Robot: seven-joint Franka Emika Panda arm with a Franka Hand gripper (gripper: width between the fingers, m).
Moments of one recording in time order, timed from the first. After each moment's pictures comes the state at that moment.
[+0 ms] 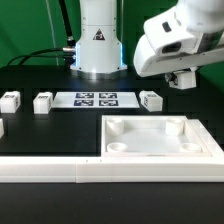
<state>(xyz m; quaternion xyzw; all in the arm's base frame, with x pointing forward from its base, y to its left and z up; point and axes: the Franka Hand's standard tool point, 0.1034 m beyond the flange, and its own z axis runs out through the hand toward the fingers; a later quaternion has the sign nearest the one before) 0.439 0.146 0.094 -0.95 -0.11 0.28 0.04</state>
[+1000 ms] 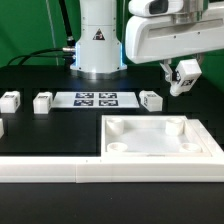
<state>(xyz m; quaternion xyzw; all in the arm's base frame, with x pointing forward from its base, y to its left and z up) 0.501 0.134 0.106 -0.99 -0.12 -0.04 0.05</state>
